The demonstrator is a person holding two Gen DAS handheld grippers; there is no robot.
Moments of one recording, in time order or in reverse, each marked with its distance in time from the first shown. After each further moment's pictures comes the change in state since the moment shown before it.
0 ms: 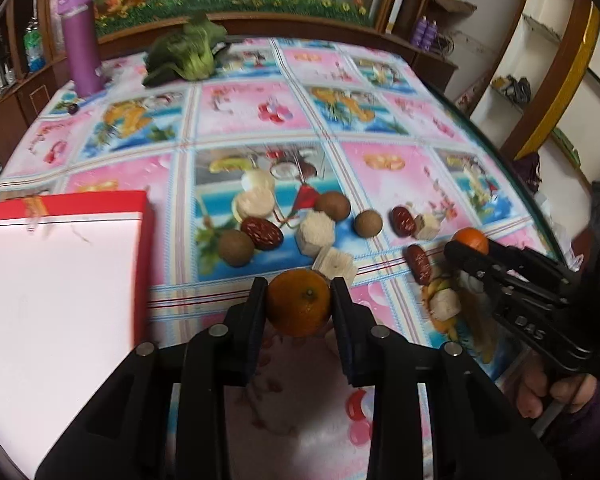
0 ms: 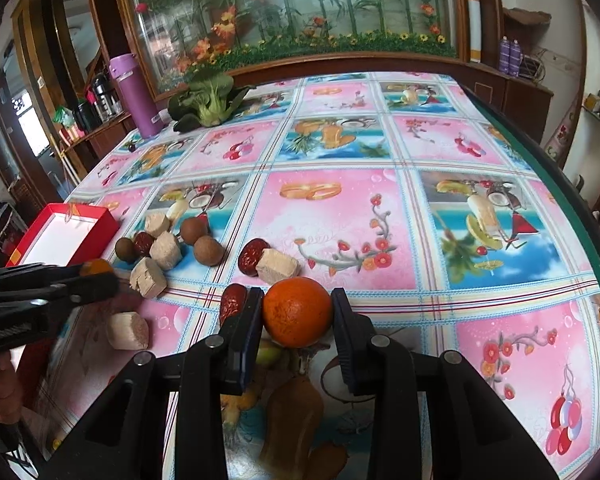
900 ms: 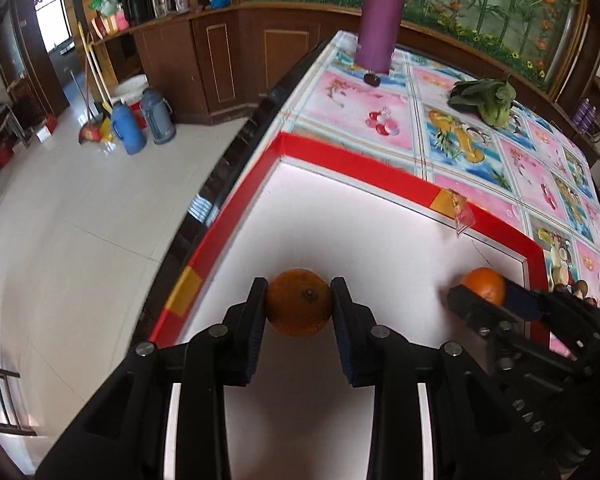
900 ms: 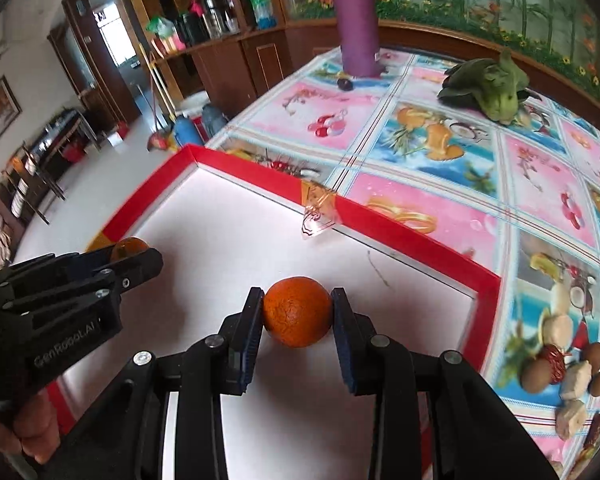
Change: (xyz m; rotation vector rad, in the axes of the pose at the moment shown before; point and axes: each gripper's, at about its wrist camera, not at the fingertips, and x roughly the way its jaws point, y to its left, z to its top) left arm -0.060 0.247 -0.026 -0.386 0.027 0.394; right arm 0.107 0.297 0.046 -0.282 0.230 0.242
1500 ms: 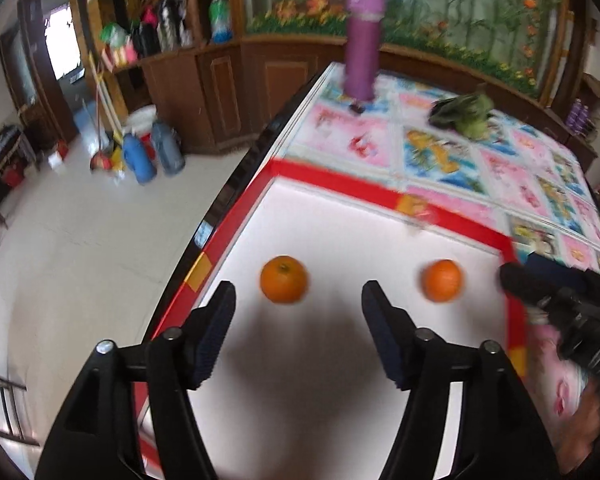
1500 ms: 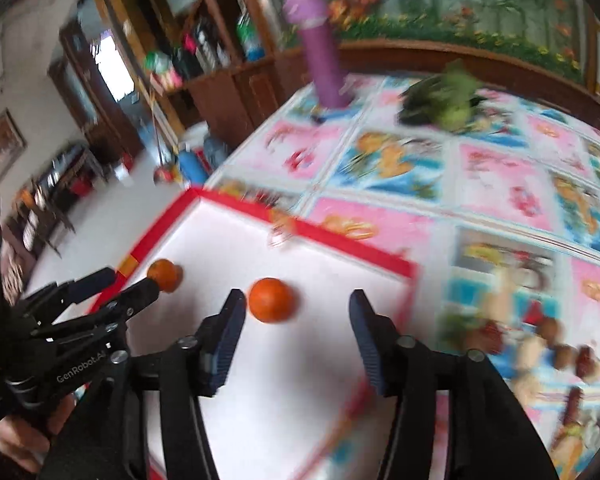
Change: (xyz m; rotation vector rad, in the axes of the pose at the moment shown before) left arm -0.061 -0.025 -0.031 0.056 -0.161 0.035; right arm -0.083 -0.047 -0.022 0.094 -0.135 0.050
